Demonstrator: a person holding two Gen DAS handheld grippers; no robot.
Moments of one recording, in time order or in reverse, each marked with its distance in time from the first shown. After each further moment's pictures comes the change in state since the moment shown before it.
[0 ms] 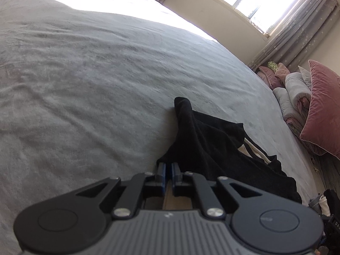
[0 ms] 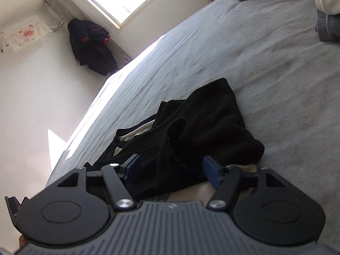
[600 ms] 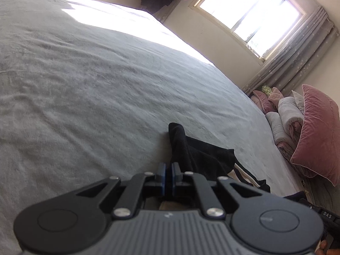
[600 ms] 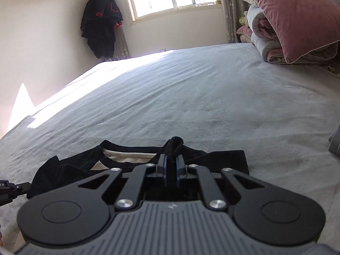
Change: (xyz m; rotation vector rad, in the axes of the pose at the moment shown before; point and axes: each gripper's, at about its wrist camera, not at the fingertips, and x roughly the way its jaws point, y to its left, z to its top) left arm -0.014 0.002 0.004 -0.061 -0.142 -0.062; right arm 0.030 0.089 0.031 -0.459 -0.103 -0.206
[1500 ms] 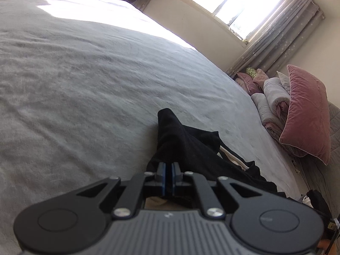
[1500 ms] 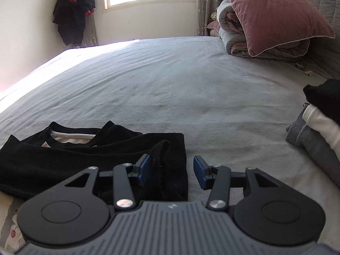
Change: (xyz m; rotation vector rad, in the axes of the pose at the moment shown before) left arm 0.013 -0.016 -0.003 0.085 0.087 -0.075; right arm 0.001 -0.047 -0.023 -0.011 0.075 -0.208
